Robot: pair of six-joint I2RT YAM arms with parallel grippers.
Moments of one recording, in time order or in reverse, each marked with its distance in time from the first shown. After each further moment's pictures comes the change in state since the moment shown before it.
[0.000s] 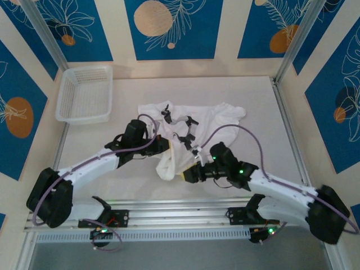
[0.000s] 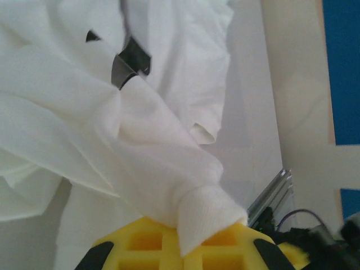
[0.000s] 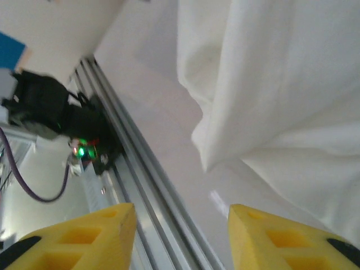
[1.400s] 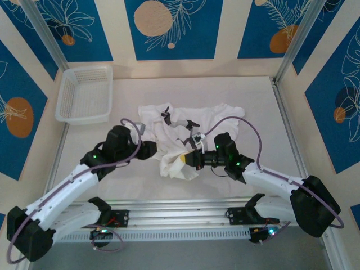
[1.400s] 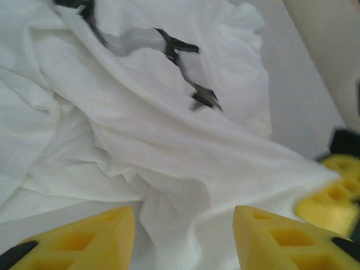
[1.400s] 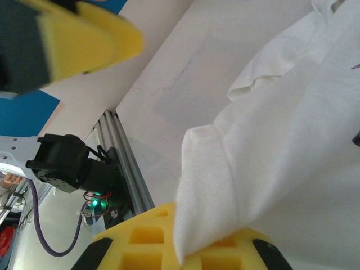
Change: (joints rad) left arm -0.059 -0.348 0.016 -0.373 -0.336 0.290; right arm -0.158 0.200 -0.004 0.349 -0.172 0.047
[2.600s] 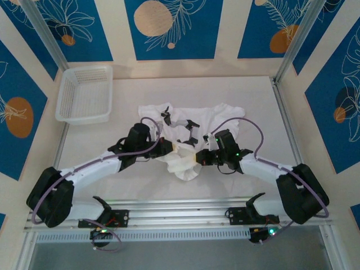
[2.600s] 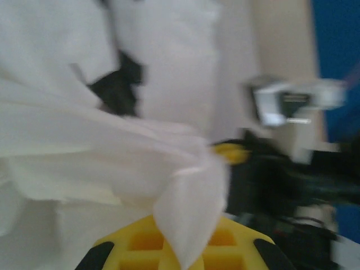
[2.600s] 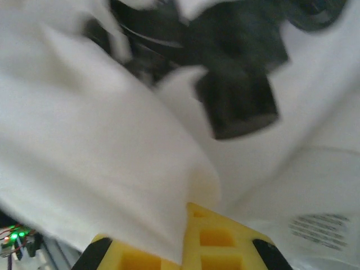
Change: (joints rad) left arm -0.001 0.354 -0.059 0.512 0.352 -0.392; right arm -0.160 0.169 0.056 -0.329 0.139 -0.016
